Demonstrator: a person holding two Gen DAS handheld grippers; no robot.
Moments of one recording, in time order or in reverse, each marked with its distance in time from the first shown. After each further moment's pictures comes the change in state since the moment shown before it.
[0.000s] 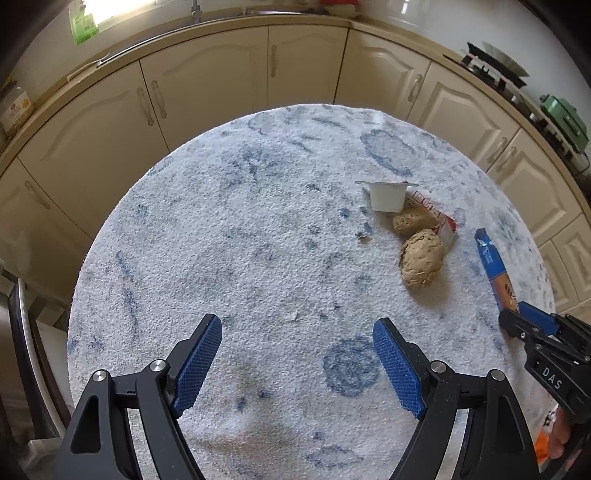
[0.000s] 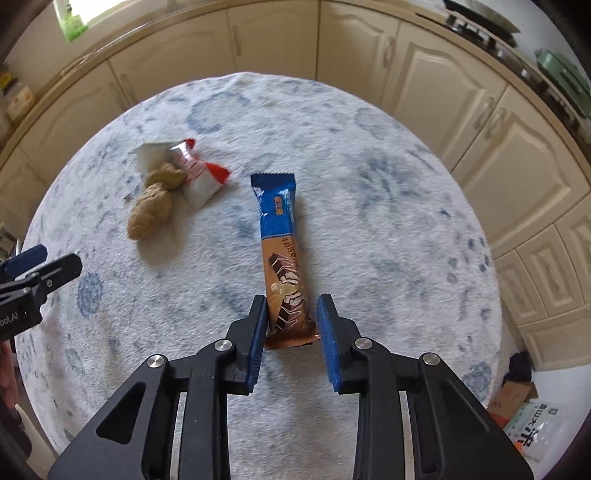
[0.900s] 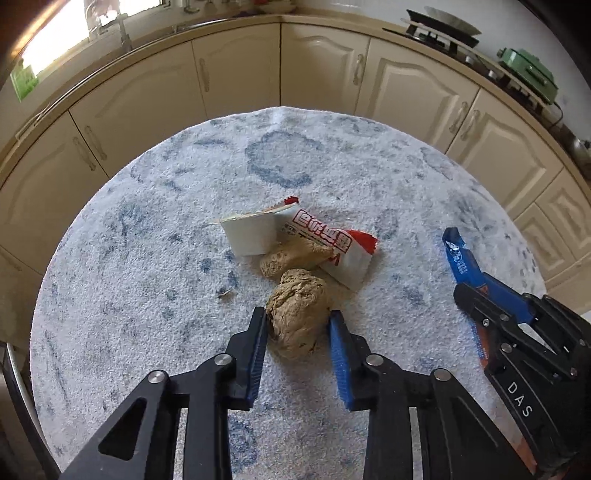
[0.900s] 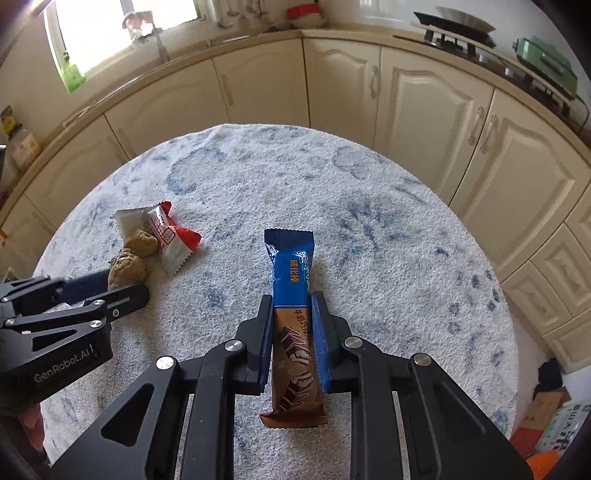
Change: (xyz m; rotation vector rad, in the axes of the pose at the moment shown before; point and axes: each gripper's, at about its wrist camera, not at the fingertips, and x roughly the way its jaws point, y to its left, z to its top) left arm 0.050 -0.089 0.030 0.177 -0.009 -0.030; right arm 0.013 -0.026 0.010 0.087 -0.197 0.075
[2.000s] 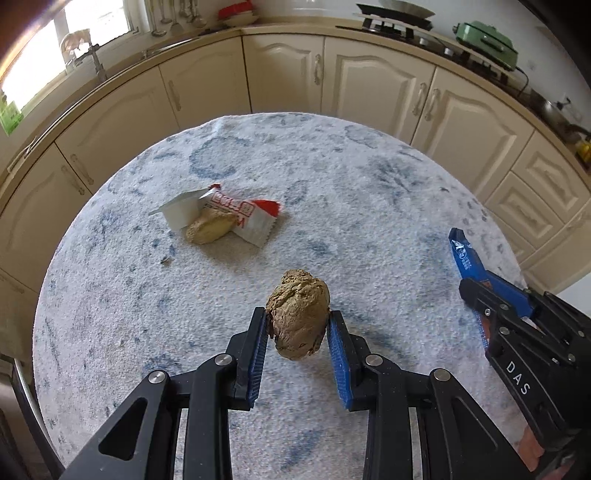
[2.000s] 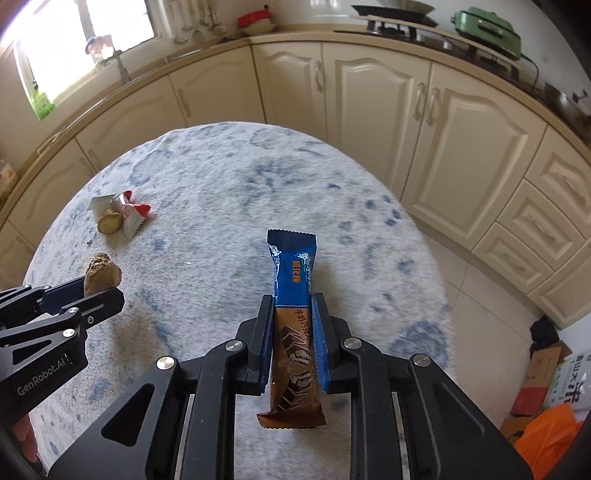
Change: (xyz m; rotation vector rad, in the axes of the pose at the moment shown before) left arm -0.042 -0.066 -0.039 0.120 -0.022 -0.012; right arm -0.045 -0.051 -0.050 0.132 -0.012 -0.100
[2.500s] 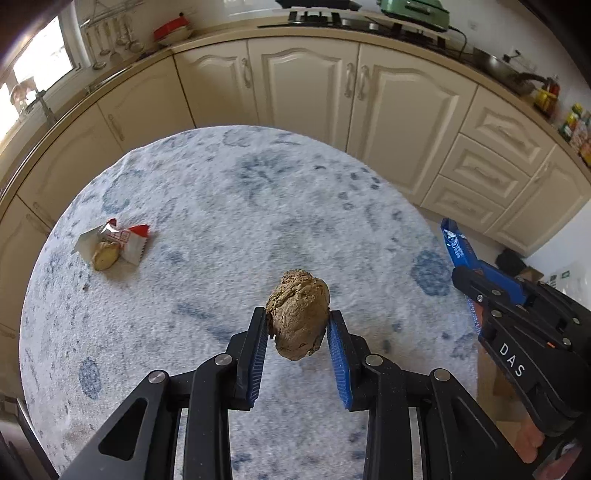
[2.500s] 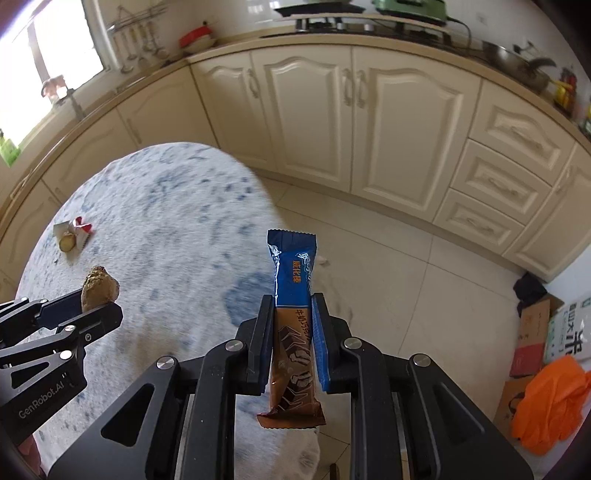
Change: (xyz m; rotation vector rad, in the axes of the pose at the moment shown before) left arm -0.012 -0.106 -0.005 0.180 0.006 -0.075; right arm -0.038 -0.097 -0.036 0.176 -0.021 -0.086
